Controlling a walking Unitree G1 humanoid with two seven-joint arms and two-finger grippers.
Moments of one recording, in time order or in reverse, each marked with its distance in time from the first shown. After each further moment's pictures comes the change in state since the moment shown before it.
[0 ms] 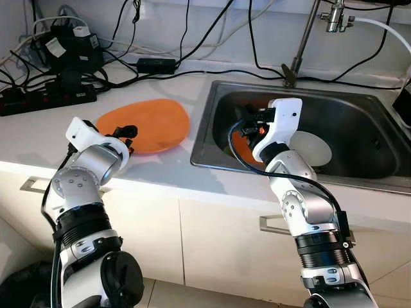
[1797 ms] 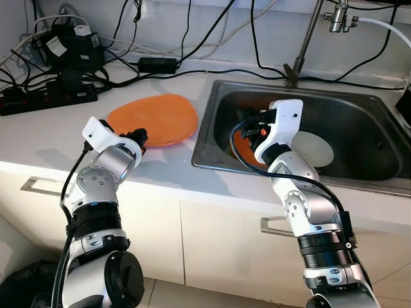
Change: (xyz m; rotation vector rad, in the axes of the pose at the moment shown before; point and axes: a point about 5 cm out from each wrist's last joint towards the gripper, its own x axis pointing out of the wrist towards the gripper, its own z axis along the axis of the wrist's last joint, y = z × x) left arm 0.016 -0.005 -0.019 0.049 0.001 -0.047; right arm -0.002 -0.004 -0.002 -0.008 0.027 -0.006
